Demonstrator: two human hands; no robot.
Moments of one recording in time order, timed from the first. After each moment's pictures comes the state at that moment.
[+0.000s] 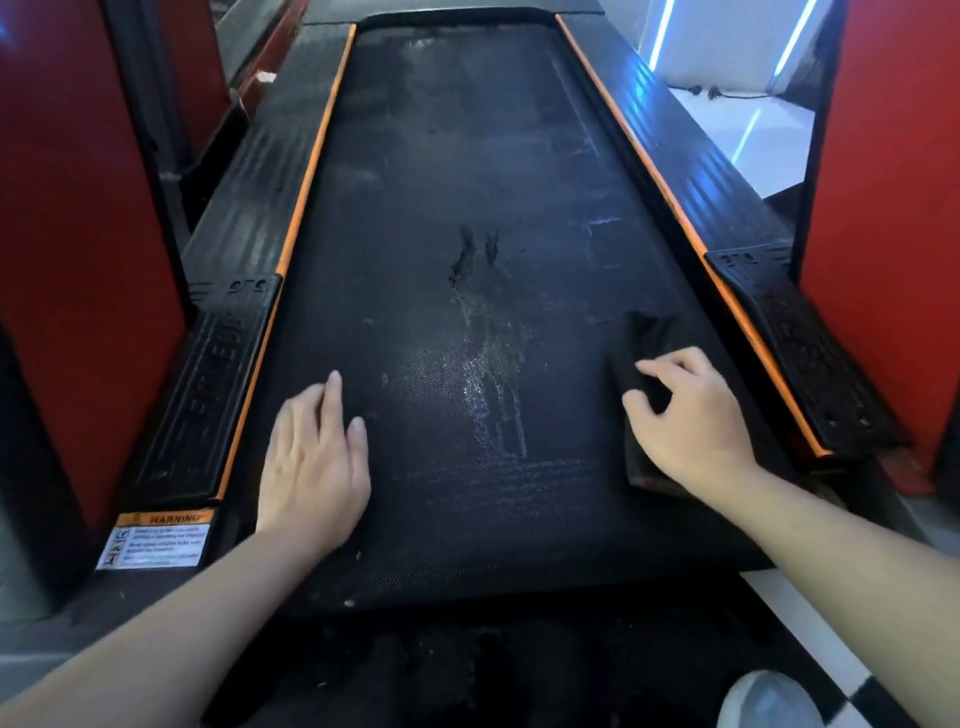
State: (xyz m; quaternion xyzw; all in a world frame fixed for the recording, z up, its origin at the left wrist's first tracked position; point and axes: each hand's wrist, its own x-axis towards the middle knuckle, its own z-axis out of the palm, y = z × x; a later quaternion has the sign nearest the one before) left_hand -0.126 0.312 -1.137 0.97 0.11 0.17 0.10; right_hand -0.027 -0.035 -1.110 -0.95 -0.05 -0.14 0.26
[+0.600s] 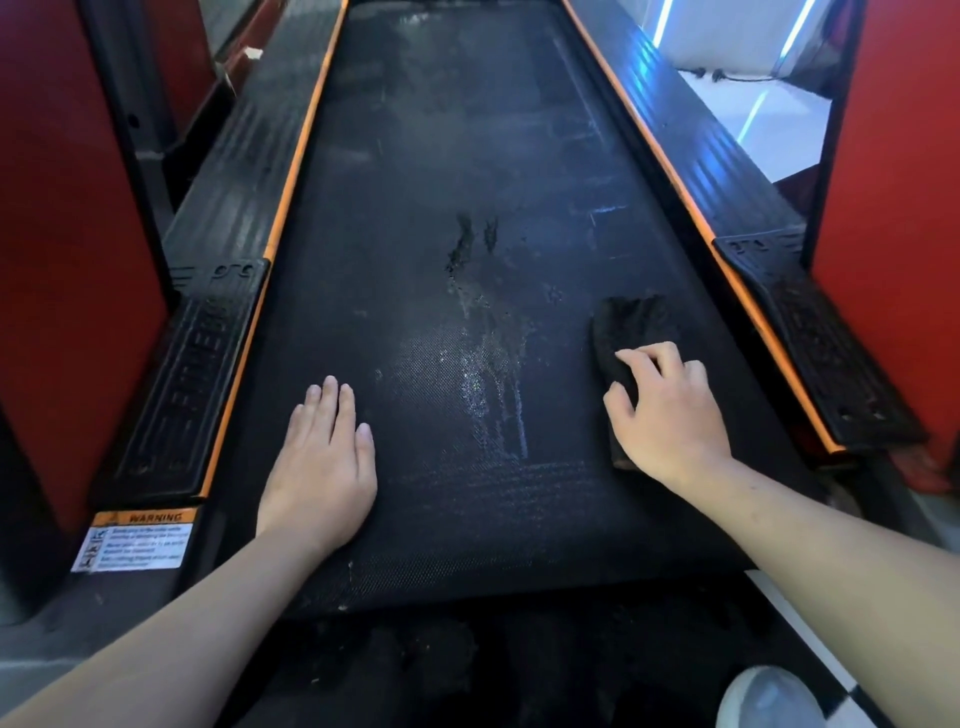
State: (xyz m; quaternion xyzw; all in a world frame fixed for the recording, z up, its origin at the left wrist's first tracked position) left_hand -0.117 0.312 -1.164 0.99 0.09 0.06 0.09; right_hand -0.016 -0.020 -1.137 -0.98 -0.07 -0.10 0.13
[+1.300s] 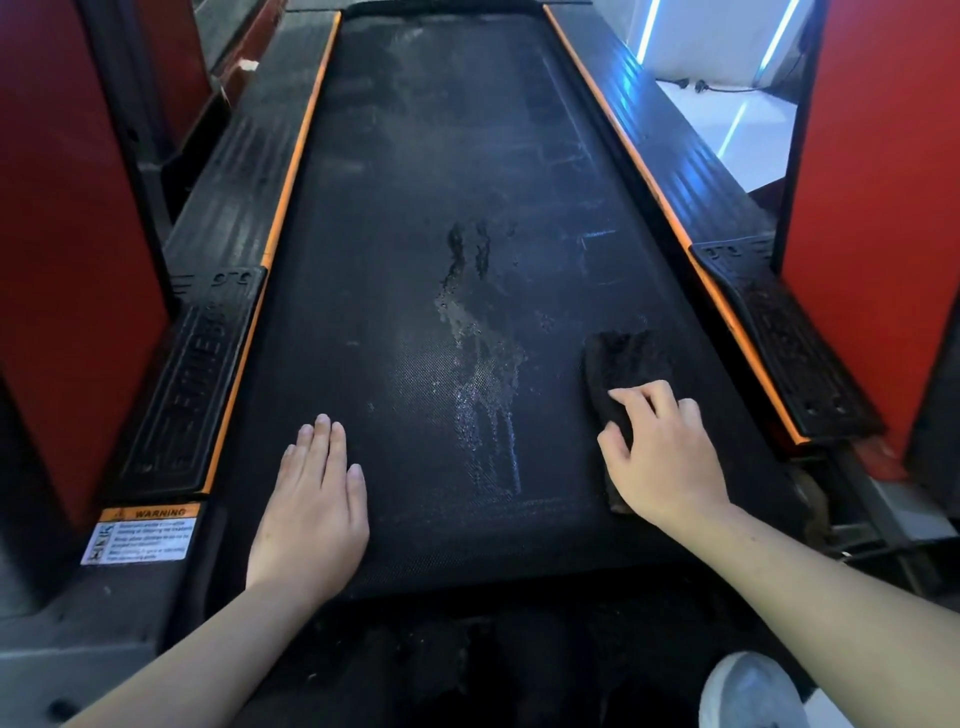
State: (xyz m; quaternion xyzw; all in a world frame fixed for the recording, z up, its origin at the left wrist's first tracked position) left_hand -0.163 0.302 -1.172 0.99 0.09 0.05 0.09; right_hand -0.065 -0.033 -1.136 -0.98 -0.08 -0.11 0.13
